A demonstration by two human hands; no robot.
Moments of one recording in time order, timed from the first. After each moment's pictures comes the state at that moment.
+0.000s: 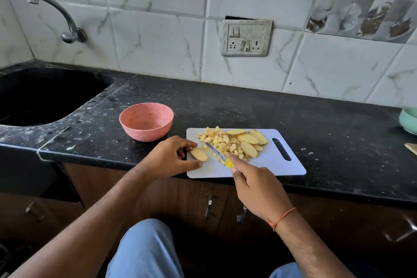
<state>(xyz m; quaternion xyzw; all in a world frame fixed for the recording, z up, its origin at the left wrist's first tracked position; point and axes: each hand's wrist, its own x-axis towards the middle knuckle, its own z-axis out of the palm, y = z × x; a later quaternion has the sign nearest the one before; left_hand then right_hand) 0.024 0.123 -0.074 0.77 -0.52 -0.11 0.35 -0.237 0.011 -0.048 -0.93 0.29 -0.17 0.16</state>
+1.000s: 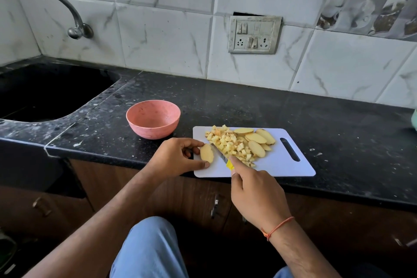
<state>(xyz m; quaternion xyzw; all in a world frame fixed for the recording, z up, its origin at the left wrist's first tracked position) 0.018 0.128 -0.076 0.75 -0.49 -0.14 0.42 -0.223 0.048 -0.034 -0.92 0.33 -0.16 0.14</state>
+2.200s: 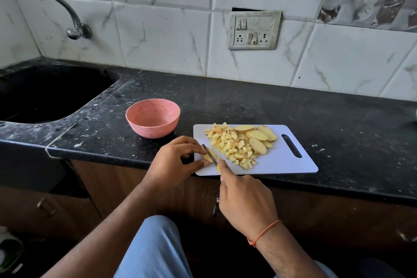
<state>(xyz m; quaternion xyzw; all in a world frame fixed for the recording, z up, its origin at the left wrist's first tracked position) -0.002 0.142 -0.090 0.71 -0.53 -0.04 0.47 -0.213 0.069 -0.049 -0.94 0.31 -0.13 0.06</state>
